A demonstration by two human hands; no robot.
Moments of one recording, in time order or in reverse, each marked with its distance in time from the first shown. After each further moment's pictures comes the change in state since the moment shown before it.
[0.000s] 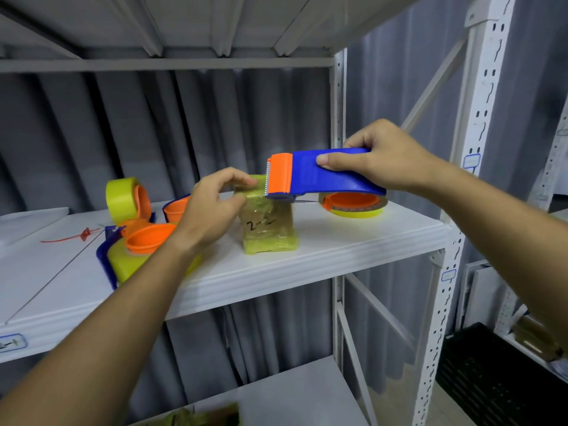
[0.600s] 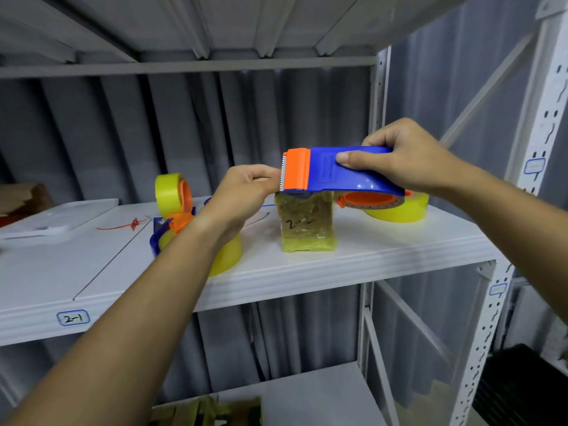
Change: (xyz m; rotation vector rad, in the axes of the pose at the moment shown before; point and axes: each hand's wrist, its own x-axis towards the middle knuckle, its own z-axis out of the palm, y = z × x) left_hand 0.005 0.016 -0.021 -0.234 -0.042 -0.336; right_hand 0.018 -0.014 0.027 0.106 0.003 -0.129
